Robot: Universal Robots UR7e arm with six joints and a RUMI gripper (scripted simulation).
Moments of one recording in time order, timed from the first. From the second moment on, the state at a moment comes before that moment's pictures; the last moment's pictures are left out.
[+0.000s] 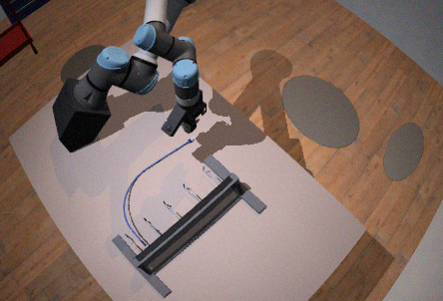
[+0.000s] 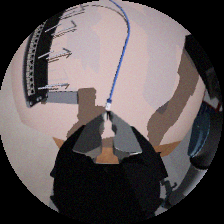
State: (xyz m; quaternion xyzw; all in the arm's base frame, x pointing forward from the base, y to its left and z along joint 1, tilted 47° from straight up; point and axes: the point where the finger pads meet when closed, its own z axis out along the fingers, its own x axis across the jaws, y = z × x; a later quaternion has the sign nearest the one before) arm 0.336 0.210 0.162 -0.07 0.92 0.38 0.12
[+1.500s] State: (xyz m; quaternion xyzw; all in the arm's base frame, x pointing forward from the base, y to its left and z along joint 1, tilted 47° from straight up) arm 0.349 0.212 0.165 -0.57 0.73 0.24 0.30
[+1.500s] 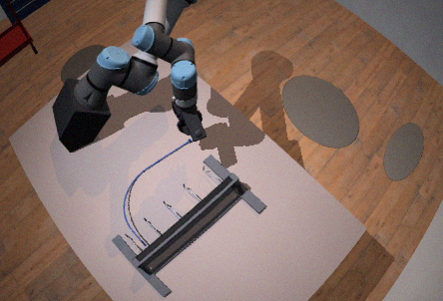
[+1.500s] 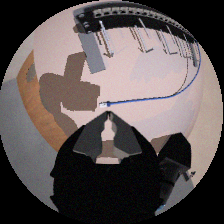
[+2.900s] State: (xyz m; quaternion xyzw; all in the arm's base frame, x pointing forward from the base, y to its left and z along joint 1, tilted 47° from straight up) arm 0.343 0.218 0.169 -0.88 0.29 0.03 0.39
